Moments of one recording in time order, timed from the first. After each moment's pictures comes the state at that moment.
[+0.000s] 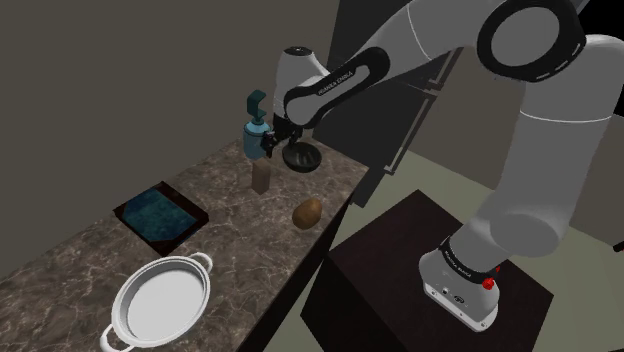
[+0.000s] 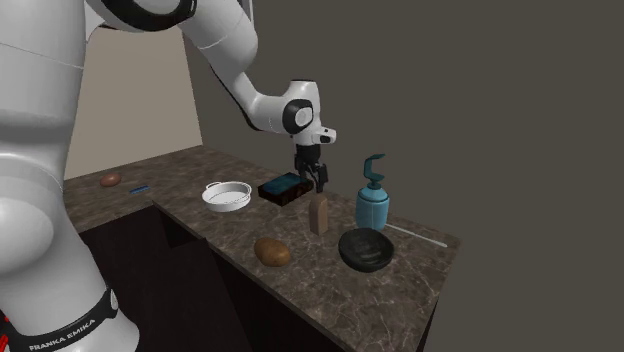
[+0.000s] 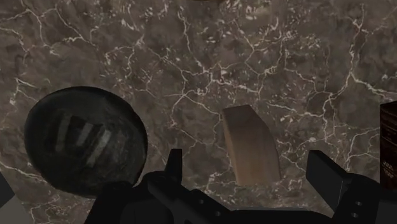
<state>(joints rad) 0.17 0.40 0.15 -2.01 -0.13 2.49 0.34</state>
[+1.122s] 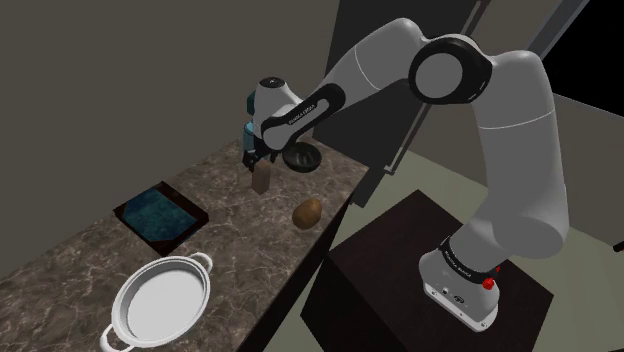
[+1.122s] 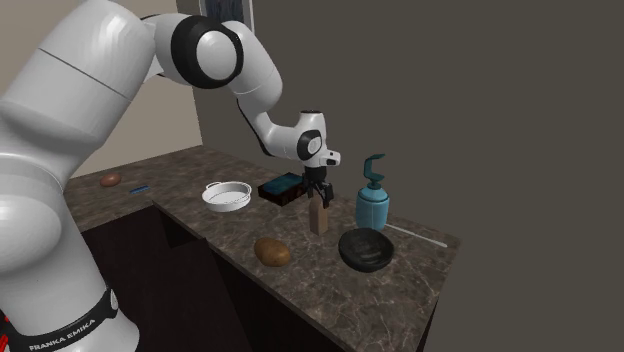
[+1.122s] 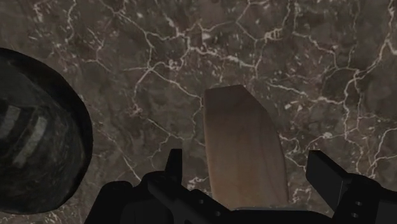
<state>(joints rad) 0.23 0.73 0.12 -1.73 -0.18 2.55 0.39</state>
